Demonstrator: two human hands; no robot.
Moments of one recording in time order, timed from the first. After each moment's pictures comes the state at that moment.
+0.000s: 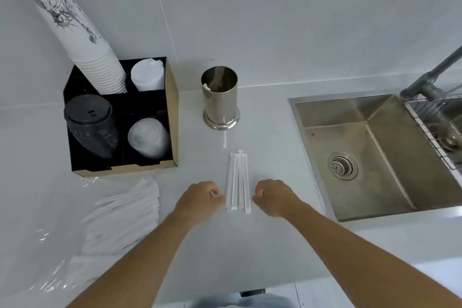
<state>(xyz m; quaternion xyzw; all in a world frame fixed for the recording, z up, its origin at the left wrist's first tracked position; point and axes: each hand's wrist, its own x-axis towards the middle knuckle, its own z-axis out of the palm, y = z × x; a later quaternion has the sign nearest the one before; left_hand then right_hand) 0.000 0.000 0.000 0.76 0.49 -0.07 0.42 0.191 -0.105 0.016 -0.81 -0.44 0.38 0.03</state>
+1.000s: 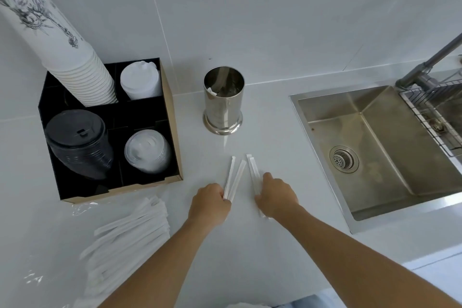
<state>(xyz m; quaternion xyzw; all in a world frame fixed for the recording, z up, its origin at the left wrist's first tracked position) 0.009 0.036 -0.017 0.77 0.50 -0.08 0.38 0.158 -0.057 -0.003 -0.89 -0.36 0.29 0.00</state>
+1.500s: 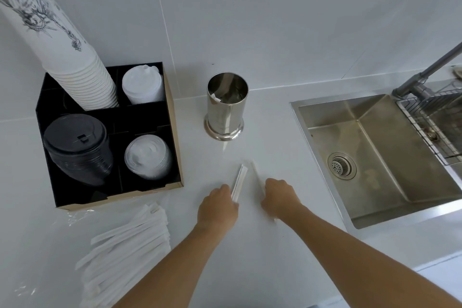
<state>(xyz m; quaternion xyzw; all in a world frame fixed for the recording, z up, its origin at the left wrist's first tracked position) 0.026 0.032 -0.015 0.82 0.46 -0.10 0.33 0.171 -0.043 0.002 -0.88 -0.34 0.33 -0.05</state>
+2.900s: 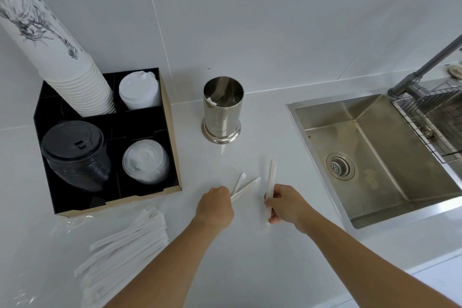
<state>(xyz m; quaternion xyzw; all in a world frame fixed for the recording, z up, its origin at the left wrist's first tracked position) 0.032 0.045 -0.003 0.84 0.43 -0.17 0.30 0.180 -0.075 0.013 -0.81 -0.15 0.48 0.28</state>
